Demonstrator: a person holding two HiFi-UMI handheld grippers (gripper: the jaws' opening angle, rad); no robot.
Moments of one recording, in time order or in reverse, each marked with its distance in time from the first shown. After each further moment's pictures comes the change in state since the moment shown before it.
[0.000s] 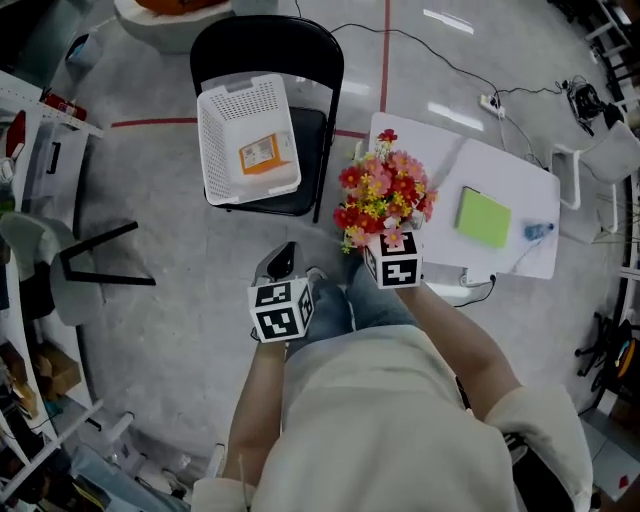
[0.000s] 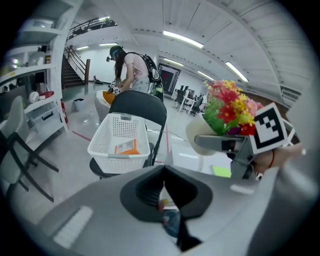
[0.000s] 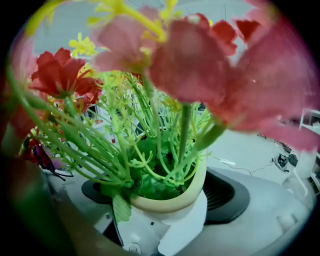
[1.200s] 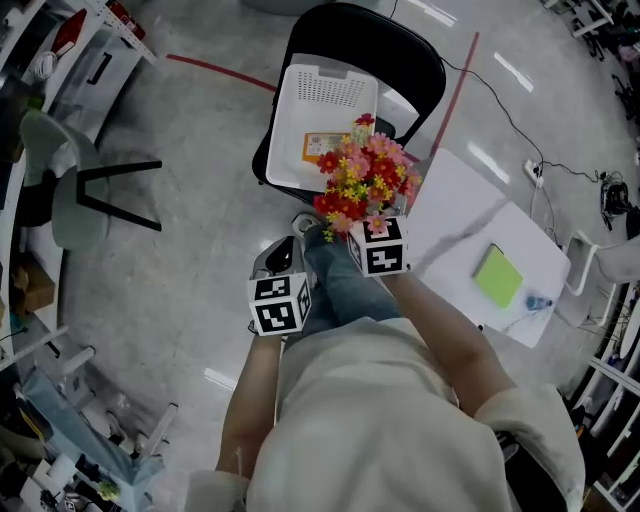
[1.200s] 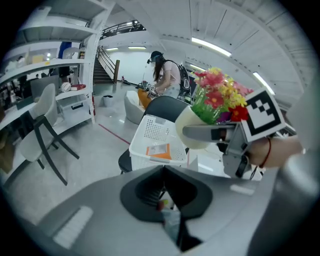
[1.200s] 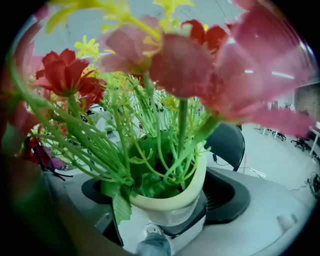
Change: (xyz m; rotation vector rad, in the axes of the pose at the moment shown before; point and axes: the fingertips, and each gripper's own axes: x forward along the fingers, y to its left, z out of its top) left arm -0.027 0.127 0.006 -0.208 -0.046 0.195; right arm 0.101 0.169 0.066 -0.170 0.030 0.313
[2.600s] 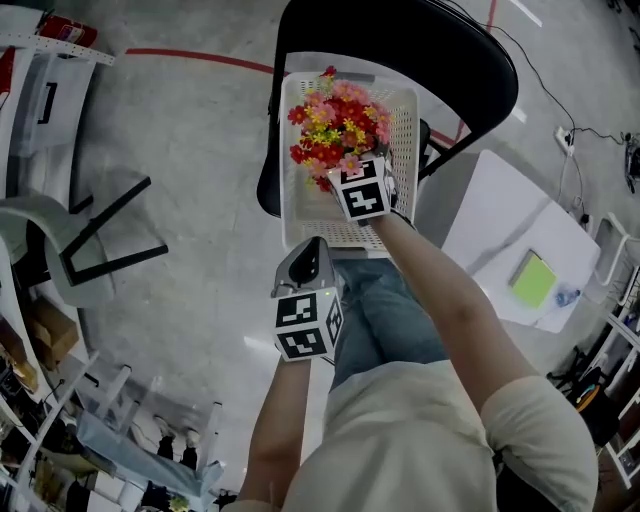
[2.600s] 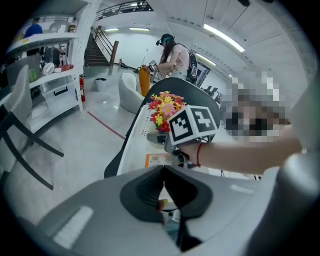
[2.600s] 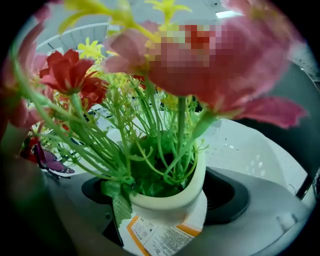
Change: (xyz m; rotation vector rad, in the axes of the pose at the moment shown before) left arm 0.172 0.050 0.079 -0.054 0.157 -0.073; right arm 0.312 -0.058 -0.017 0.035 0.194 0.000
